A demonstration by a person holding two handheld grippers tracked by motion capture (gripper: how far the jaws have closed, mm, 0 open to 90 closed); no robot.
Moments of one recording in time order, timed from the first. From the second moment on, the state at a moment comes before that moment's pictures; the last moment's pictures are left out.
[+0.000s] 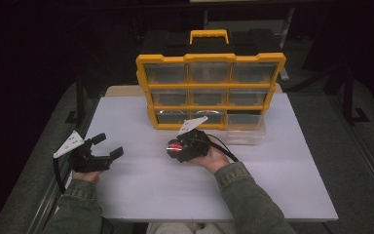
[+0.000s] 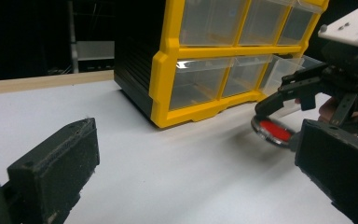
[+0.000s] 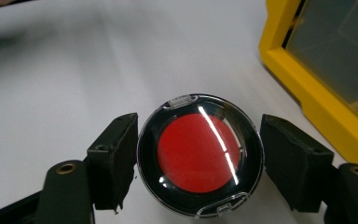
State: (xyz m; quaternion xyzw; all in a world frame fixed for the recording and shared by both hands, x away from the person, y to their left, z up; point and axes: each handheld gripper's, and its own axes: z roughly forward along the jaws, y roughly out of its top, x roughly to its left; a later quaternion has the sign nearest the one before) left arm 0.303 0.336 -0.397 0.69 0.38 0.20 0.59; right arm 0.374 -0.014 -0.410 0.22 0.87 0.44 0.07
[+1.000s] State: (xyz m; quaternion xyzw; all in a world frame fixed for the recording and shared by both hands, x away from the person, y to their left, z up) left arm 0.303 0.336 -0.397 0.69 0.38 0.20 0.58; right arm 0.372 -0.050 -0.376 0.24 0.85 0.46 0.10
